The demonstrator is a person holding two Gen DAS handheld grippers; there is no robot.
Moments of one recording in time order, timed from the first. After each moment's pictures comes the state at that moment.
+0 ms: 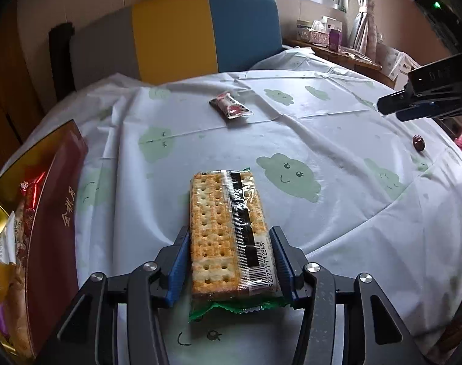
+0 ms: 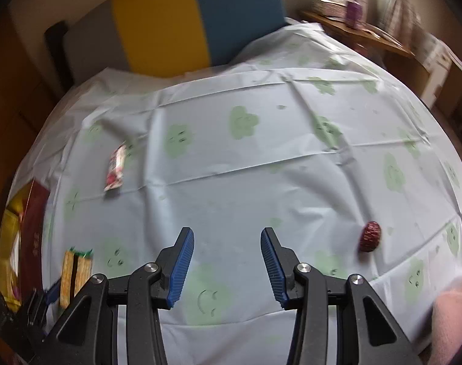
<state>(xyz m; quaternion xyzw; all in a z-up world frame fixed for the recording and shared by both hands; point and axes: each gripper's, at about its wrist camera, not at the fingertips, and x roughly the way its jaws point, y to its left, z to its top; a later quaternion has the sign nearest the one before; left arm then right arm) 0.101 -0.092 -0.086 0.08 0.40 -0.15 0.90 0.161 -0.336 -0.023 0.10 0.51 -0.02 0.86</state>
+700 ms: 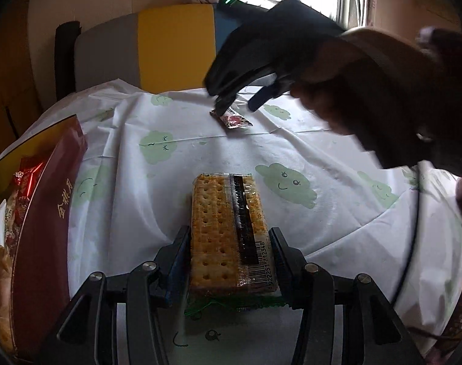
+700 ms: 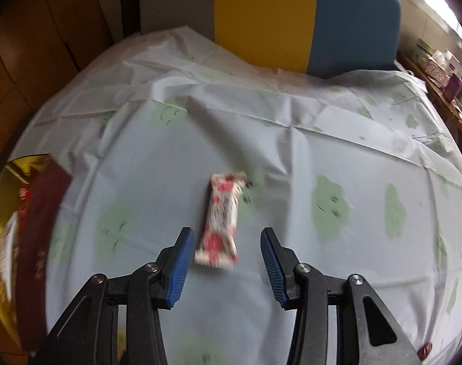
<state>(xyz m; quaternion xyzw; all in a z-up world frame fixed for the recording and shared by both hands) 0.098 -0.082 -0.090 0.04 0.37 -0.17 0.91 0.297 -0.186 -0.059 -0.03 0.53 0.10 0.84</state>
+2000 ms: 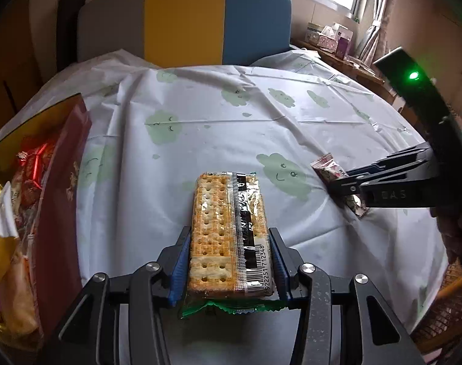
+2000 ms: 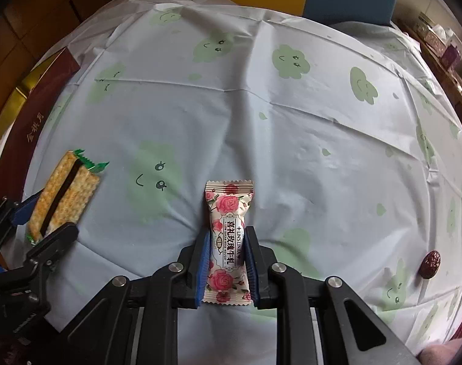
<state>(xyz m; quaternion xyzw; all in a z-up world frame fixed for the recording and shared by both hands) 0.100 -0.078 -0.072 0.02 0.44 -0.16 0.88 0.172 -0.246 -0.092 -0.06 0.60 0.10 0.79</state>
